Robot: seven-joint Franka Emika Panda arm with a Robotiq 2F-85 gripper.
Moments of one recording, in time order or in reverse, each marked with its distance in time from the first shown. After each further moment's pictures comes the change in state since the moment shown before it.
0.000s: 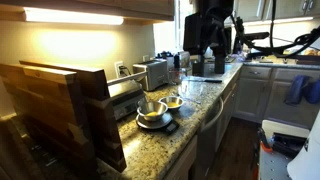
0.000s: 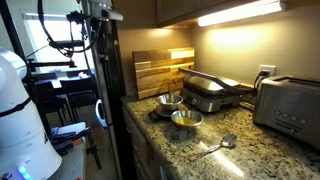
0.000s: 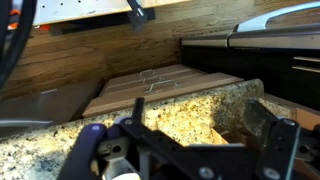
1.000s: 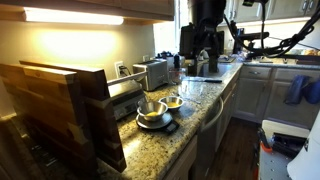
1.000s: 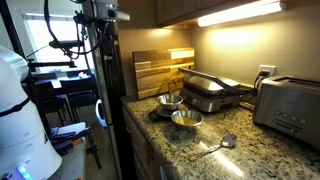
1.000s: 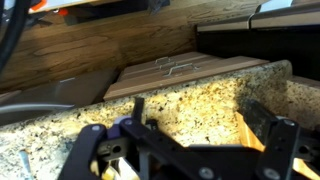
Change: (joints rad) arm -0.073 0.042 -0.005 0.001 -0.086 0.054 -0.028
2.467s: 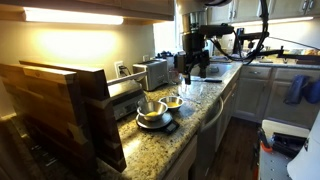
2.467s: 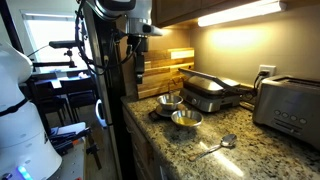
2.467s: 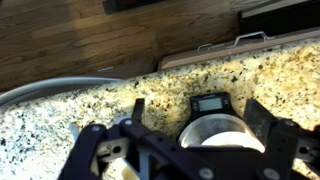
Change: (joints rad) arm -0.127 0.309 -0.151 0.059 -0.243 0.174 -0.149
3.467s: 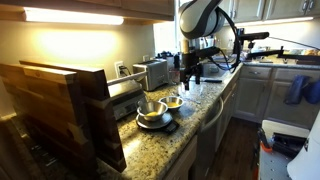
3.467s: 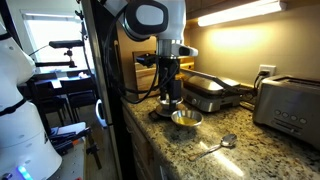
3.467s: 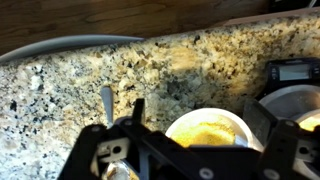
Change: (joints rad) arm -0.070 0.322 -0.158 0.115 -0.090 0.238 -0.237
